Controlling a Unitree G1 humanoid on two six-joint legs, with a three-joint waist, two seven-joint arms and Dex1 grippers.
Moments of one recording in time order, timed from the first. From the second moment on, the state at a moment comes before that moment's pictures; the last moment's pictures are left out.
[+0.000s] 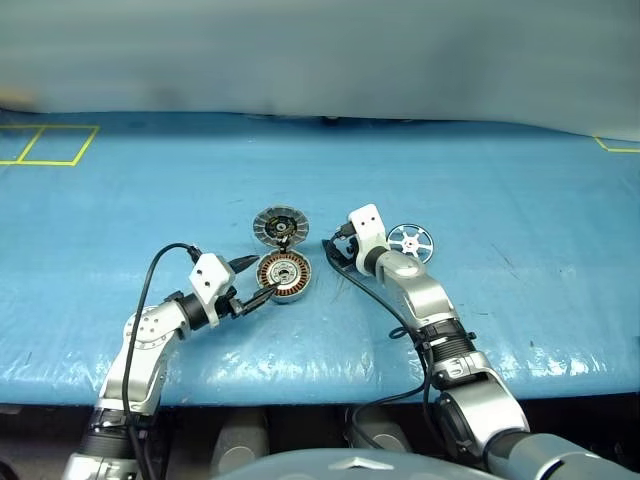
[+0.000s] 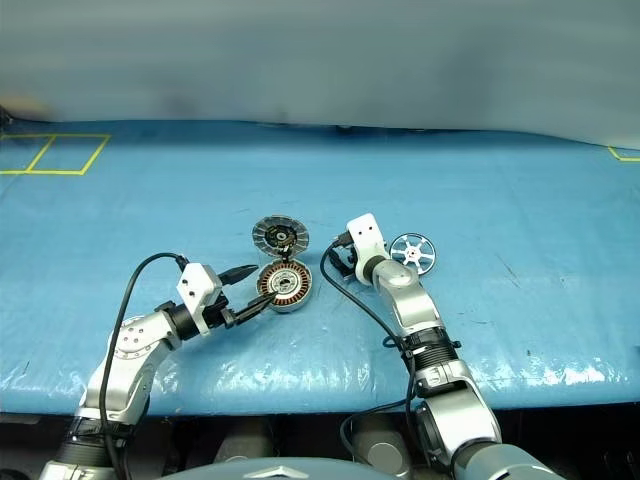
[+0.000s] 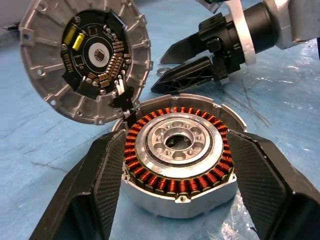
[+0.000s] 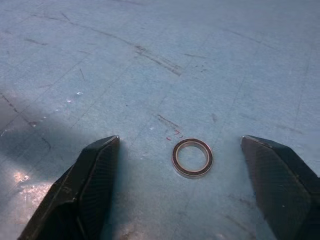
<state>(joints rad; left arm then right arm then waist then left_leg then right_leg) 0.00 0.43 -0.01 -0.09 -0.22 0.03 -0.80 -0.52 -0.12 0.13 0.41 0.03 0.38 0.33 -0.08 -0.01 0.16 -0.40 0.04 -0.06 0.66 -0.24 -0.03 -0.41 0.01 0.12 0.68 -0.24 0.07</state>
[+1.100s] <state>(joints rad) 0.03 0.40 0.02 0.05 -0.29 -0.15 -0.81 -0.25 -0.26 0.30 -0.13 0.14 0.40 0.64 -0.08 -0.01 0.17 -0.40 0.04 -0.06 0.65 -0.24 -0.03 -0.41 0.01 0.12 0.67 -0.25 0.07</state>
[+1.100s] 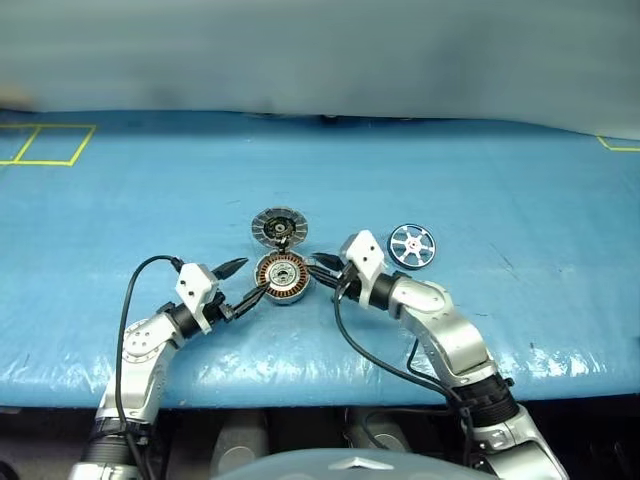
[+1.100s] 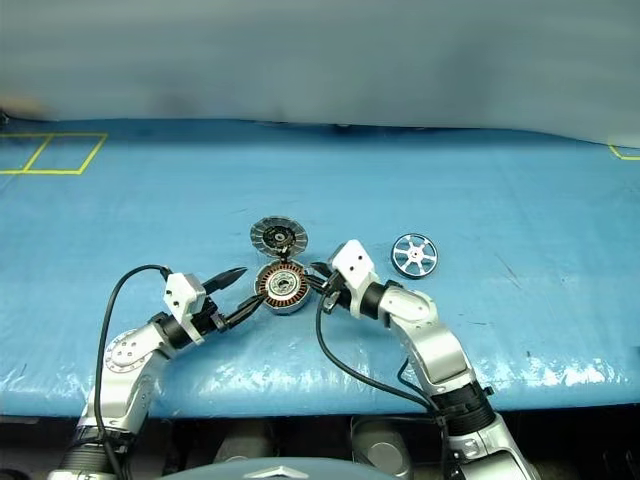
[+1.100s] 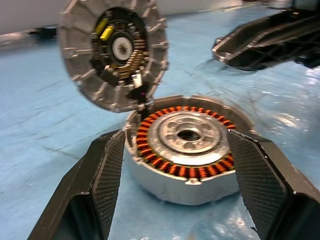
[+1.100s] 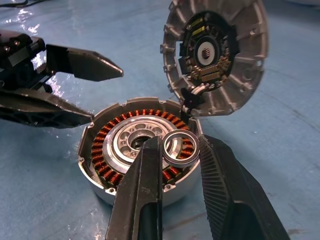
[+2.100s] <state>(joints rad) 0.07 0.42 0.01 0.05 -0.29 -0.19 -0.86 -0.35 -0.18 0.39 0.03 0.08 0.35 0.69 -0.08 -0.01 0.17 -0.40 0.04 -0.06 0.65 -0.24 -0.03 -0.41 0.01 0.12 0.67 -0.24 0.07</state>
